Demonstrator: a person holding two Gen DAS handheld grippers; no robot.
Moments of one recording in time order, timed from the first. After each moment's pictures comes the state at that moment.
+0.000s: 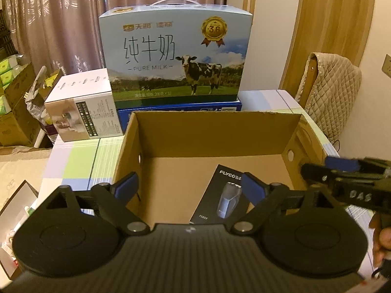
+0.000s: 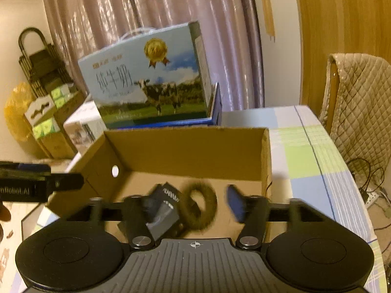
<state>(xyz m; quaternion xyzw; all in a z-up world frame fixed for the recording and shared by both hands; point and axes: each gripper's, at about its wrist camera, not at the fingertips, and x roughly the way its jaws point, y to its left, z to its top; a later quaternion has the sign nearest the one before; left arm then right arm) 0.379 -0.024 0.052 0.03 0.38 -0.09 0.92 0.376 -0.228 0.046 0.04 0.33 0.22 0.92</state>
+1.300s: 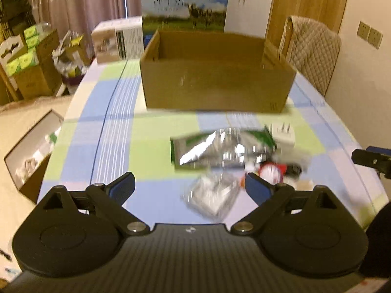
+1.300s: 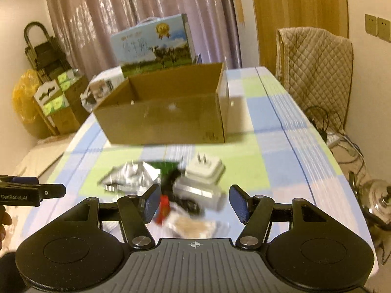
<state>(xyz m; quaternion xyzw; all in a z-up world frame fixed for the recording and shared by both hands) 0.094 0.009 0.011 0.02 0.41 -0.07 0.91 0.086 -0.313 0.035 0.04 0.37 0.18 0.91</state>
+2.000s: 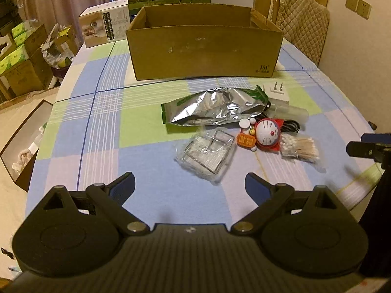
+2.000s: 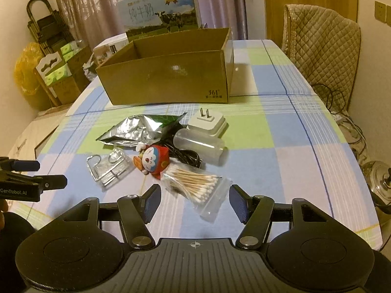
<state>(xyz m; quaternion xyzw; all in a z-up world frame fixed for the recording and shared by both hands) 0.068 0.004 -0.022 0.06 0.44 -0.09 0.89 0.072 -0.312 0.003 0.00 0.42 0.19 0.89</state>
